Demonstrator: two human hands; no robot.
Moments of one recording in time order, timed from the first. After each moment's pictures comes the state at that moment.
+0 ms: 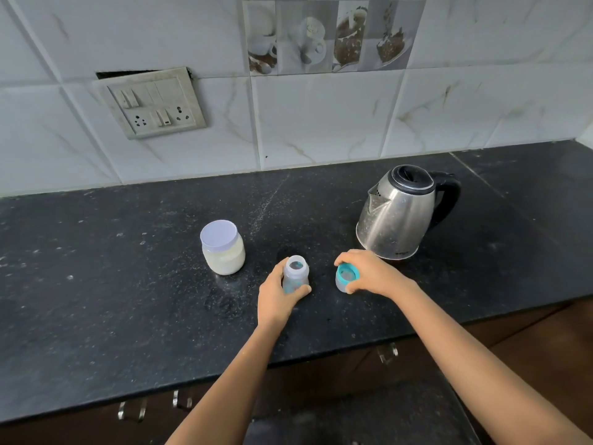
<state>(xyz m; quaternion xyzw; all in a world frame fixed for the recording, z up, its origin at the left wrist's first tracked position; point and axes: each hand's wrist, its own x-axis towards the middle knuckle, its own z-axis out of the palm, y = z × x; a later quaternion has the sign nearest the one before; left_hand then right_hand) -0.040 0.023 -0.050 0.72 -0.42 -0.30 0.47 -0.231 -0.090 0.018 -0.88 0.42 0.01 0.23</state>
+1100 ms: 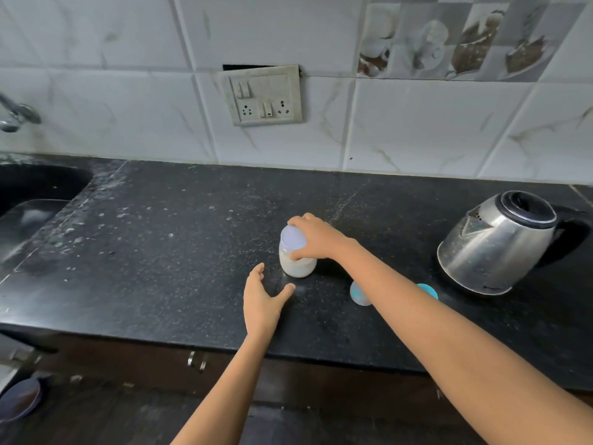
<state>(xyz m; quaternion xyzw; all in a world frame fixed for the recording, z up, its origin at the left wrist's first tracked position) 0.059 0.114 -0.053 0.81 -0.23 -0.18 0.51 0.015 -0.063 0.040 -0.94 0.25 0.03 0.23</state>
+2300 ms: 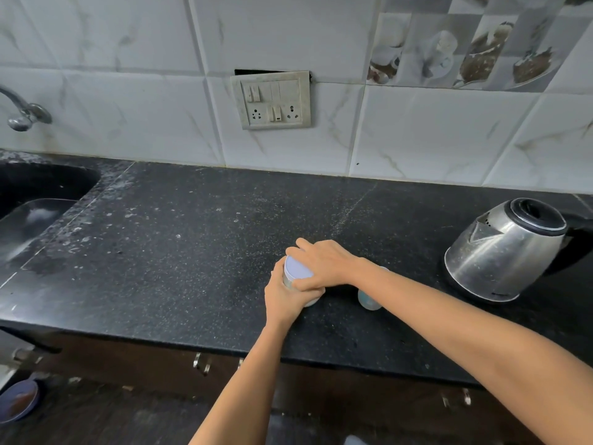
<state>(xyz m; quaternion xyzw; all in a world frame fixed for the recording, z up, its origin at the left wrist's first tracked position) 0.052 0.096 -0.039 0.75 -0.26 -0.24 0.56 -0.003 -0.026 0.039 -1.00 0.08 0.04 -0.02</state>
